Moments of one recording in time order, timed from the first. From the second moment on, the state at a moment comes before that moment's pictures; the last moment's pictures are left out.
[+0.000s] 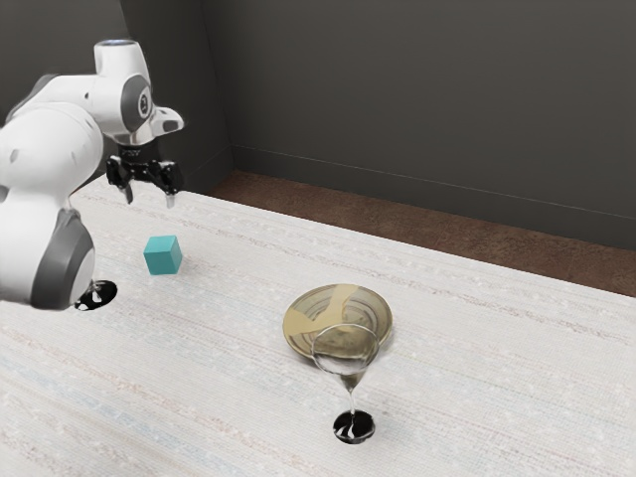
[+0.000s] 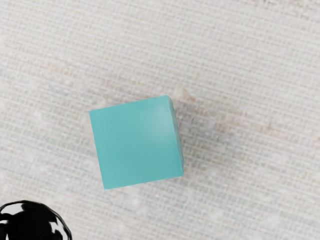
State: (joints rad) arm -0.11 0.76 0.72 -1.17 -0.40 1.77 0.24
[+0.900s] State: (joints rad) arm -0.05 0.94 0.70 -1.16 -0.57 1.84 0.28
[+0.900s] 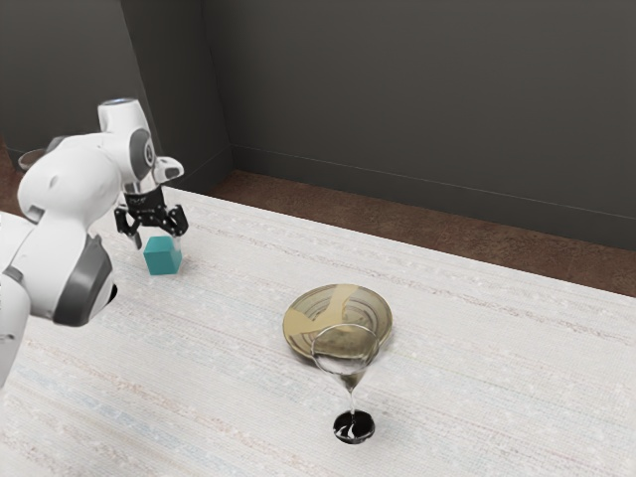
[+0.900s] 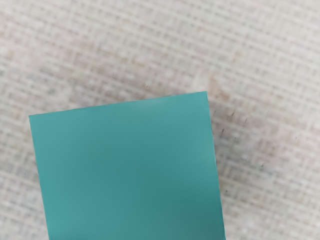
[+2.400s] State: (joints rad) arm -0.19 0.79 0.68 -1.25 -0.40 1.96 0.24
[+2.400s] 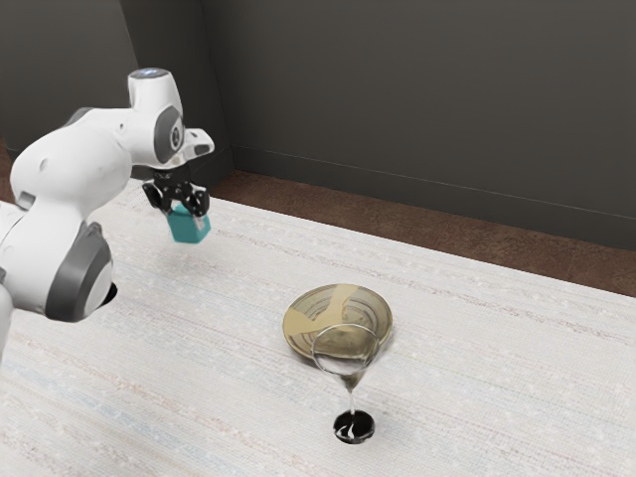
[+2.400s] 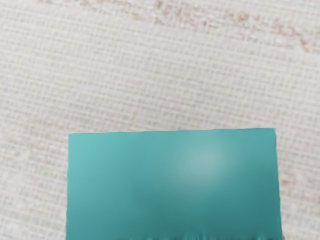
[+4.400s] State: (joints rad) arm -0.85 0.73 0.71 -1.51 -0.31 2.02 -0.20
